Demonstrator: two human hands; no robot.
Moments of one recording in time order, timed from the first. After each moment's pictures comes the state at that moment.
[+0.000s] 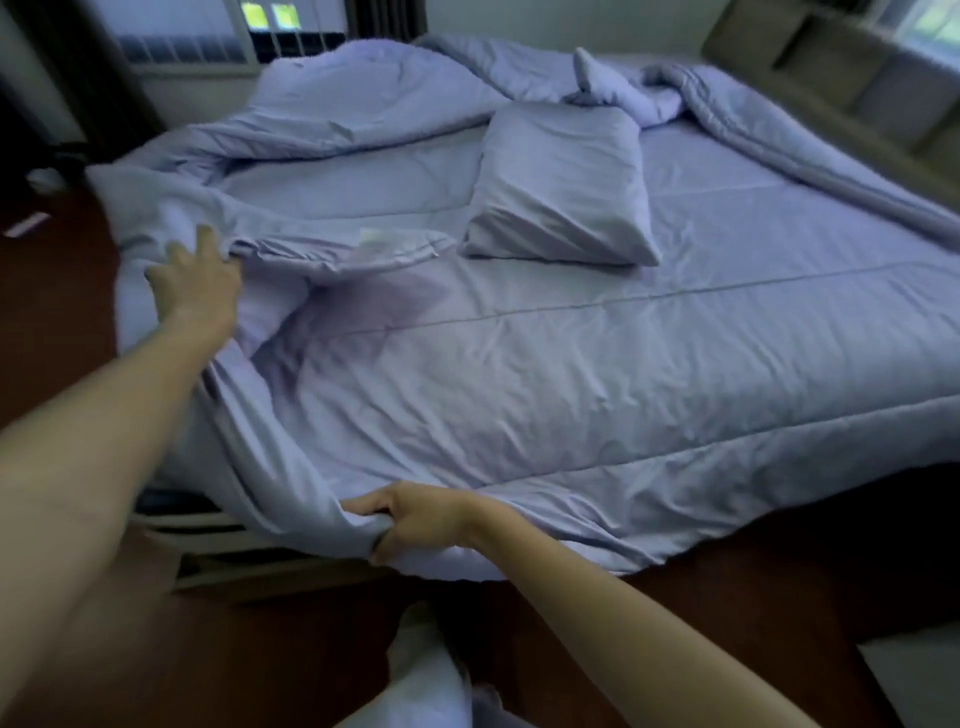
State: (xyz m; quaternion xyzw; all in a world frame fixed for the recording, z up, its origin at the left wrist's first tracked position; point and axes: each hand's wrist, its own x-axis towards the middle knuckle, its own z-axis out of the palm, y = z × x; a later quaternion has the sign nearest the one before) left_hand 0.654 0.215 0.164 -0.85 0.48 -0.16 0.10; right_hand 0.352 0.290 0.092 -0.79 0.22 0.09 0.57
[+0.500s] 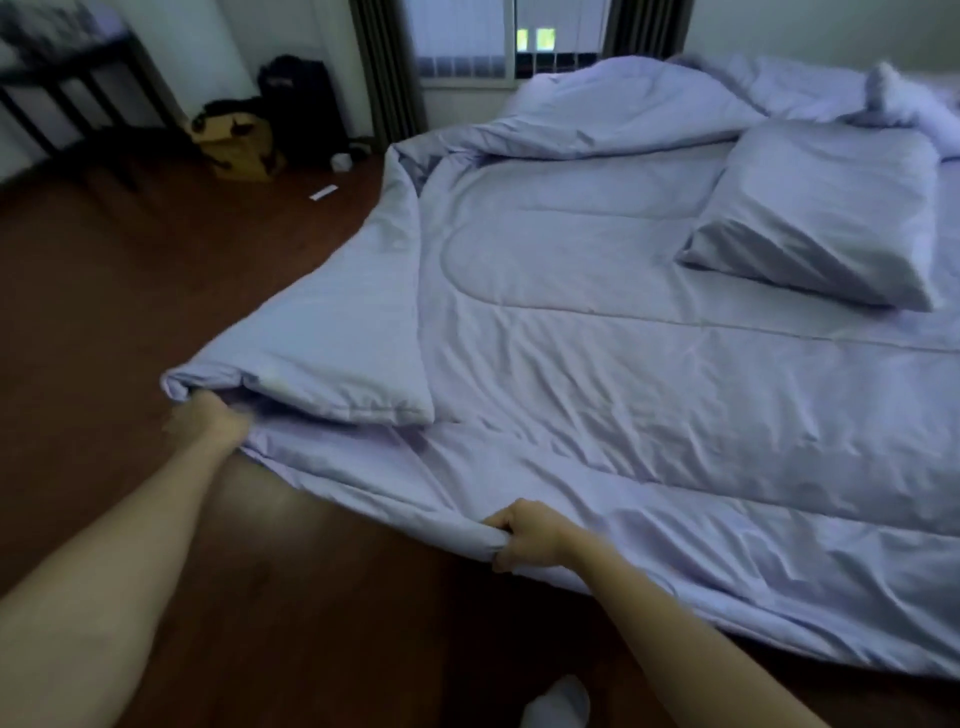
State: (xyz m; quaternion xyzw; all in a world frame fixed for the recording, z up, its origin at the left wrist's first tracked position) left_hand 0.721 0.569 0.124 -0.99 0.04 0.06 -0.12; right_hand 0.387 0.389 0.038 -0.87 0.20 0.20 0.41
